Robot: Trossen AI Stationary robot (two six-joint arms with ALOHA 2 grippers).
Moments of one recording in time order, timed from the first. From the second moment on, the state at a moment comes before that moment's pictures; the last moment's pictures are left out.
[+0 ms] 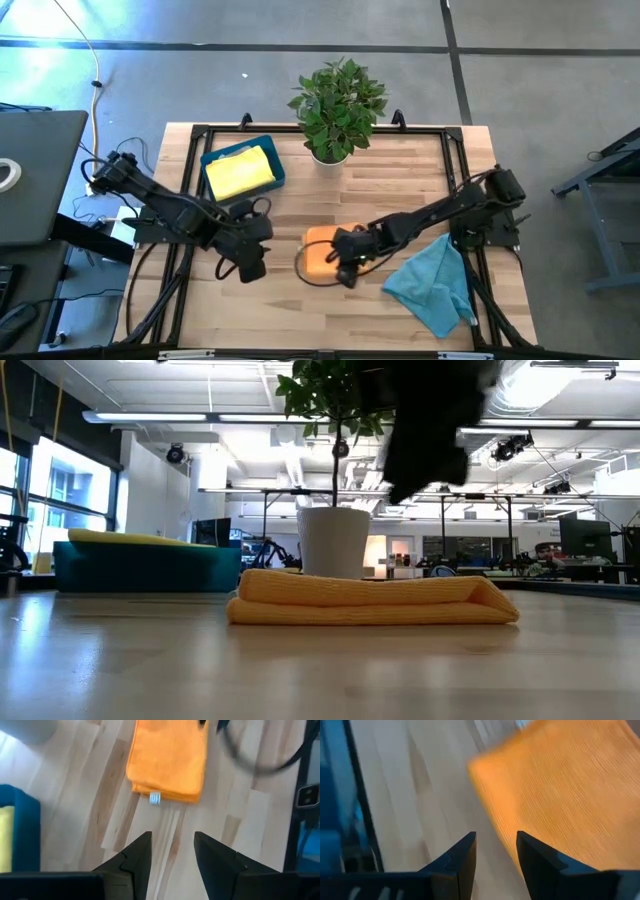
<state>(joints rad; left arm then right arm) -0.40 1.41 1.41 -1.15 -0.34 -0.73 0.32 1.76 1.23 -0.46 -0.01 0.74</state>
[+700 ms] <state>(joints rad) -0.31 1.43 0.93 -0.44 -0.40 -1.37 0.41 1.44 1.23 -1.26 0.33 0.81</state>
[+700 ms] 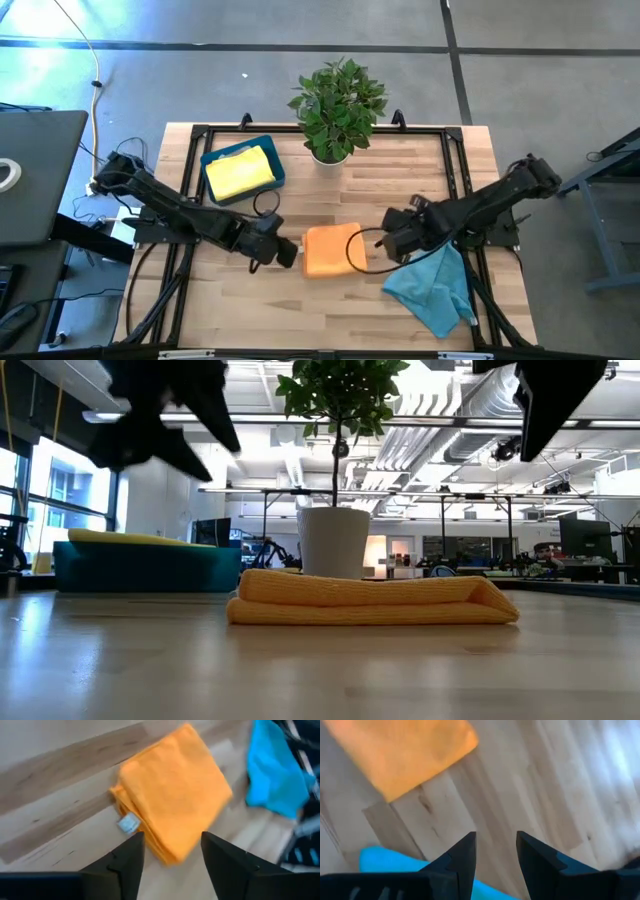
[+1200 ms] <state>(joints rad) -0.27 1.81 0.93 -0.13 -0.40 -1.59 0.41 1.00 0.80 -0.80 0.35 0.97</state>
